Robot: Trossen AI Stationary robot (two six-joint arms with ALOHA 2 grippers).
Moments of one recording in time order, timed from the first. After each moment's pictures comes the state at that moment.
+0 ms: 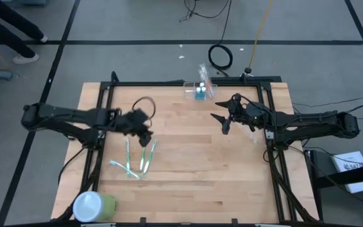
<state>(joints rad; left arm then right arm) -0.03 1.09 0.84 -0.63 -0.18 -0.70 -0.17 0.94 0.52 0.21 0.23 0.02</state>
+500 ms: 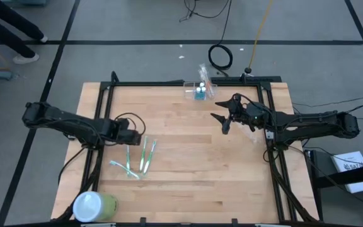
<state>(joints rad) -0.12 1.11 0.60 -0.94 -0.22 -1.51 -0.17 0.94 0.52 0.23 0.23 0.04</state>
